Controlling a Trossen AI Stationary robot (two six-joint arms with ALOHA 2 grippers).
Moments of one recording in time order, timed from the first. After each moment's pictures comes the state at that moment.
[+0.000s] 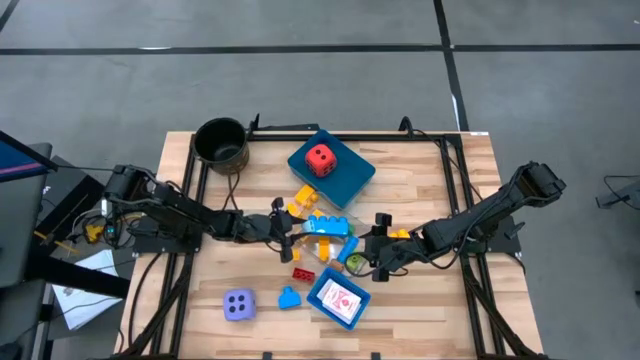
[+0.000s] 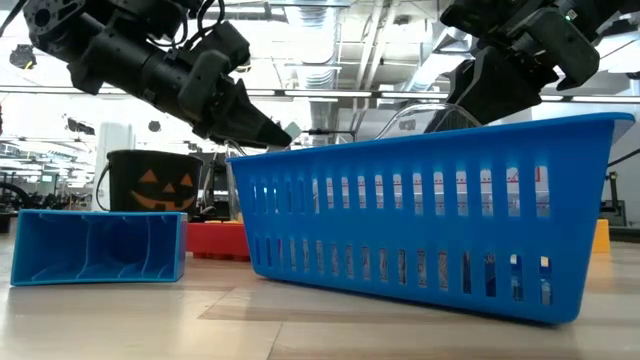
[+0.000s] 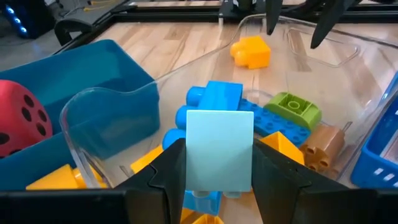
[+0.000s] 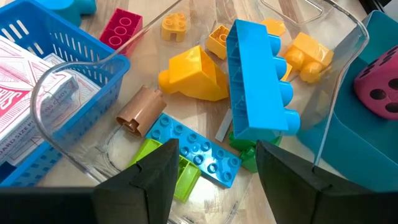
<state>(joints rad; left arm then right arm) -0.19 1.52 0.51 0.62 -0.42 -0.09 0.43 1.44 0.78 -0.21 0.52 0.21</state>
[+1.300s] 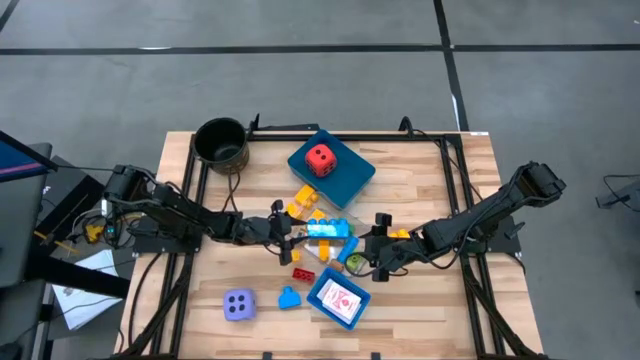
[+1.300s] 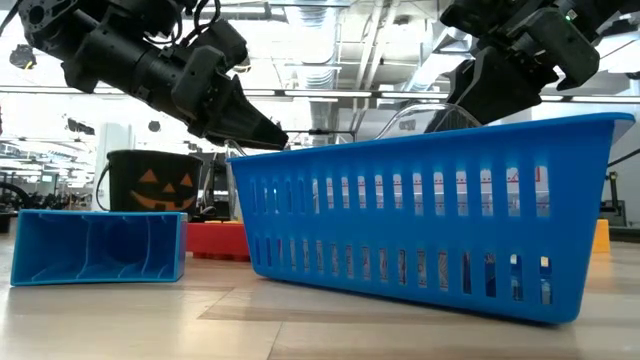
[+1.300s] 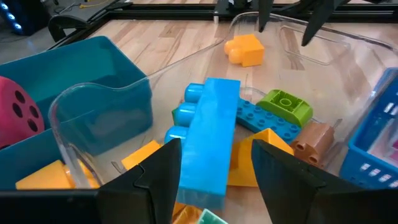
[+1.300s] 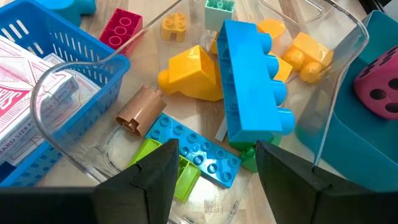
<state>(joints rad) -0.21 1.51 0.50 0.61 -0.42 -0.11 0.43 1.44 0.78 -0.21 0.52 0.21</state>
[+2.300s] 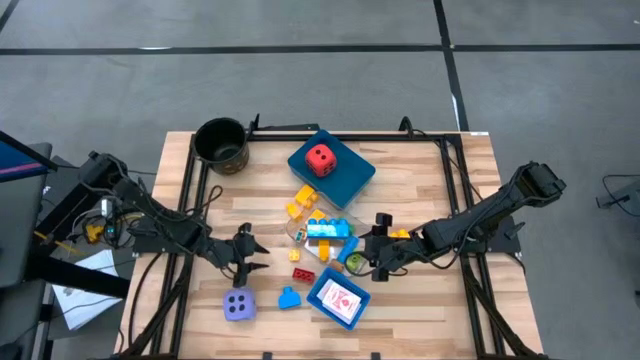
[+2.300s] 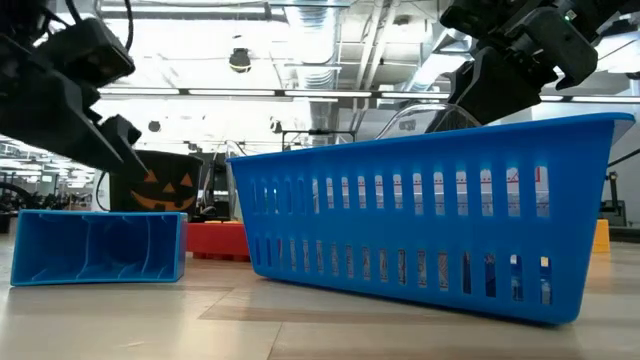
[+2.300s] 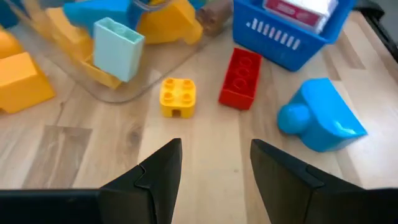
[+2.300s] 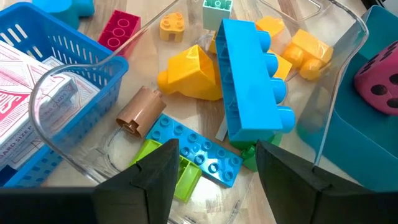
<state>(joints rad) -0.54 1.12 0.26 0.22 -0.42 -0.43 0.43 1.44 0.78 -0.20 0.52 0.23</state>
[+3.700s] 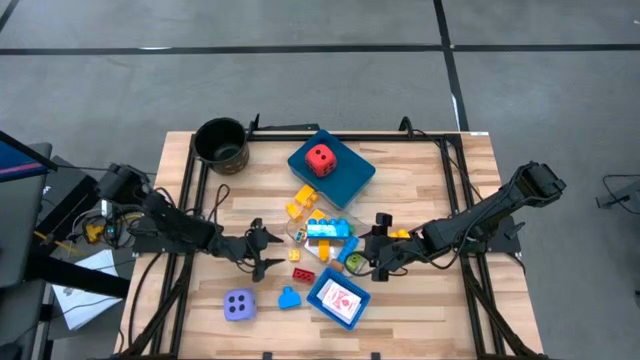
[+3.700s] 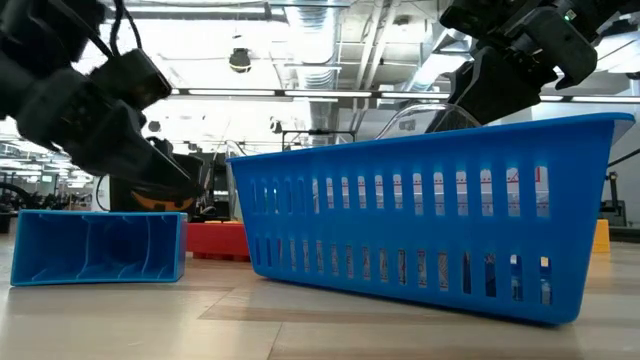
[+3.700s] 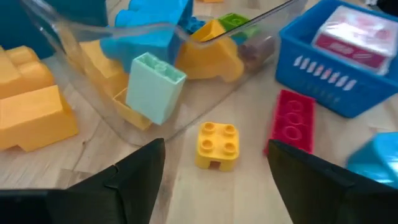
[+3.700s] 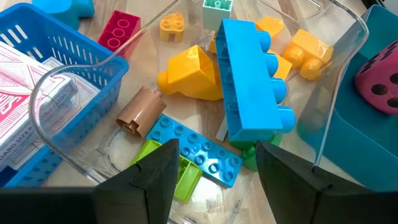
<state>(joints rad) -0.42 1.44 0.23 0.70 -0.46 -0.34 0.43 1.44 0.78 -0.20 0.52 0.24</state>
